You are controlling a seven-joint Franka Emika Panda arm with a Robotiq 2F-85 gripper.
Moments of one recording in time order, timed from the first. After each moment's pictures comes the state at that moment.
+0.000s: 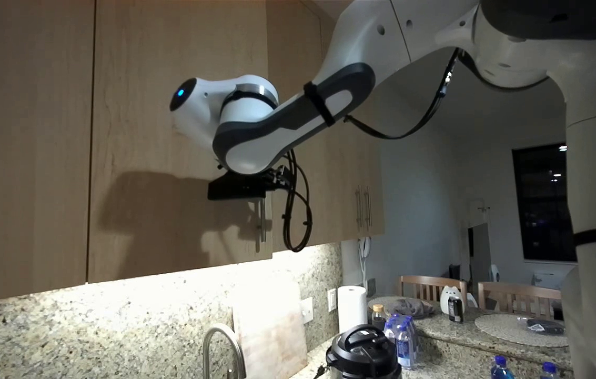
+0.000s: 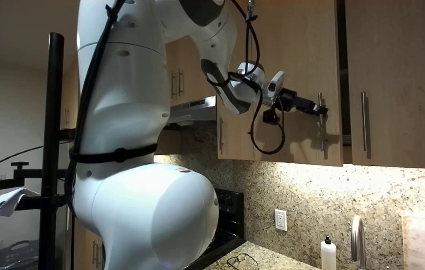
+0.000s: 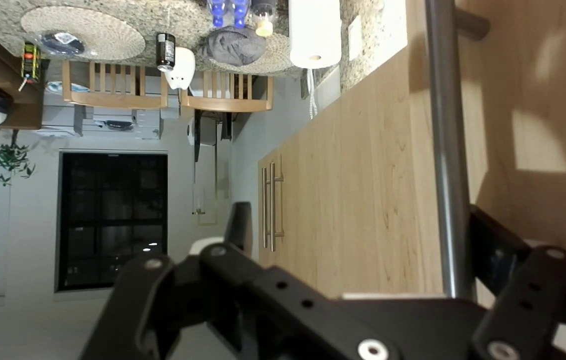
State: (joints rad) arm 0.22 -0.08 0.14 -1.88 -1.13 1.72 1.81
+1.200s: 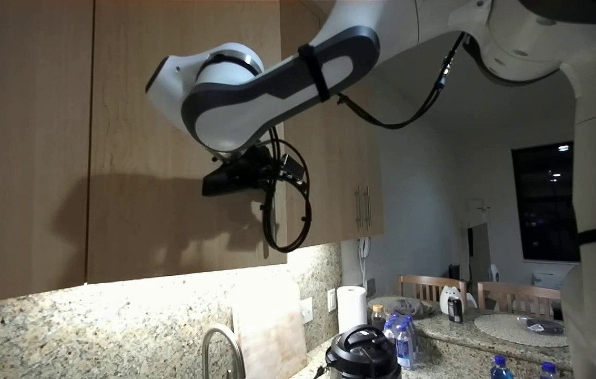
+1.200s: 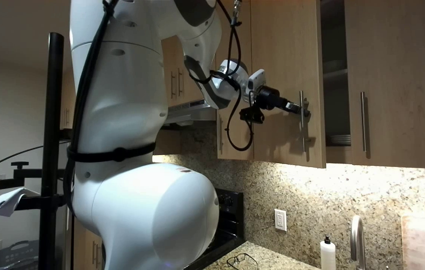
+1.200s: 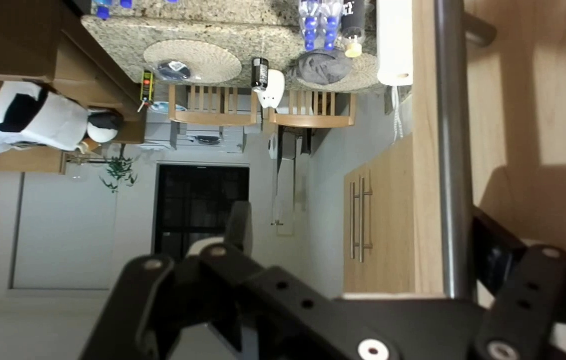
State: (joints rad) arm 0.23 -0.11 0.26 -1.86 -1.00 1.40 1.88
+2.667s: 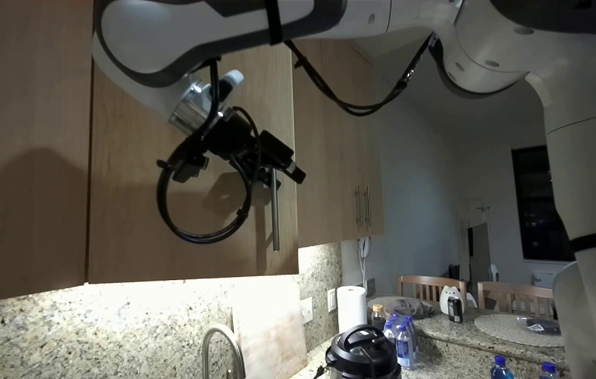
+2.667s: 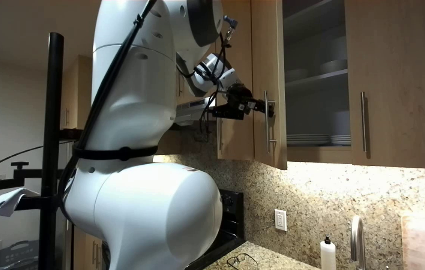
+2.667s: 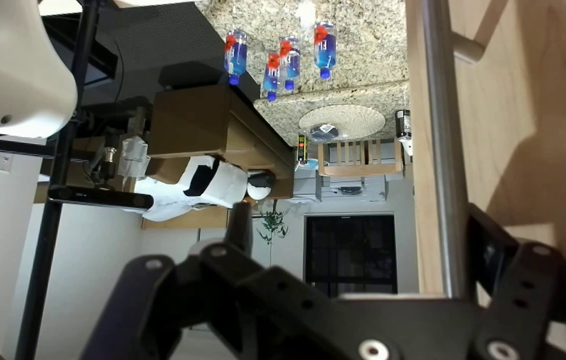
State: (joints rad) arm 0.33 0.01 0.33 -1.61 -0.71 0.93 2.20
